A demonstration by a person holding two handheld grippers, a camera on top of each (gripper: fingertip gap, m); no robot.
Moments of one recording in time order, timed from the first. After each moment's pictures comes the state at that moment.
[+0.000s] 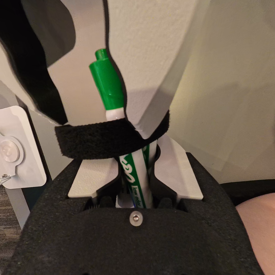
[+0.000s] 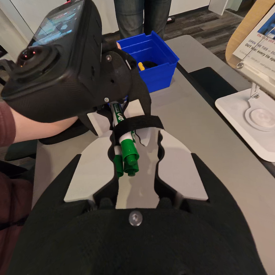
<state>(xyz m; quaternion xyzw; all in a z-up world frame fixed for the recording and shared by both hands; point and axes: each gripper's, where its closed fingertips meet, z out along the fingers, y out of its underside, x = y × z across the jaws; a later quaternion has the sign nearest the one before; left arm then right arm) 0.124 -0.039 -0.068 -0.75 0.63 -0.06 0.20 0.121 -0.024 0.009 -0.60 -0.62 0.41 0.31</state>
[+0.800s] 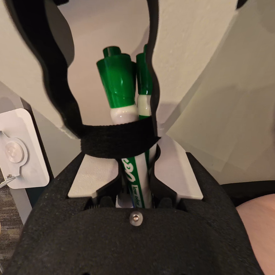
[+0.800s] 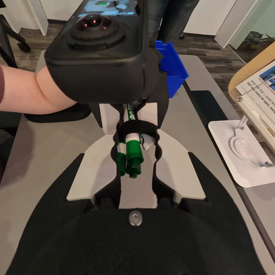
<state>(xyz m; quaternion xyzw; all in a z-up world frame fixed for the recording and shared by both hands) 0.128 -0.040 -0.063 -0.75 0.63 -0.06 0.21 0.123 -0.041 0.011 -0.50 -0.69 0.36 0.36</state>
